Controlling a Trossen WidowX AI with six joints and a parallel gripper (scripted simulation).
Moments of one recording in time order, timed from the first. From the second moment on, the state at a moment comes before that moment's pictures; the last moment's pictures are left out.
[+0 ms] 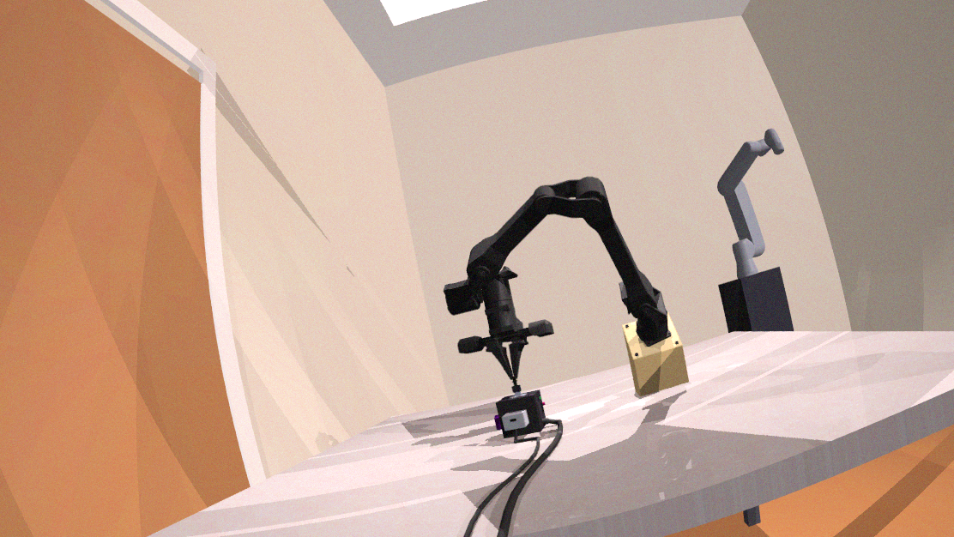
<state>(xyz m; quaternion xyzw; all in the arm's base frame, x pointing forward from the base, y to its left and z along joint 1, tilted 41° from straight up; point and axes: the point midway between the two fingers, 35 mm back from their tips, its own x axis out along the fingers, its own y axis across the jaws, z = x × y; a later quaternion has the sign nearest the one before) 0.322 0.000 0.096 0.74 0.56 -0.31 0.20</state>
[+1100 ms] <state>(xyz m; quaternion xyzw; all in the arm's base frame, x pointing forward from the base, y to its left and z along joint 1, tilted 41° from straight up) 0.323 0.002 0.093 0.74 0.56 -0.31 0.20</state>
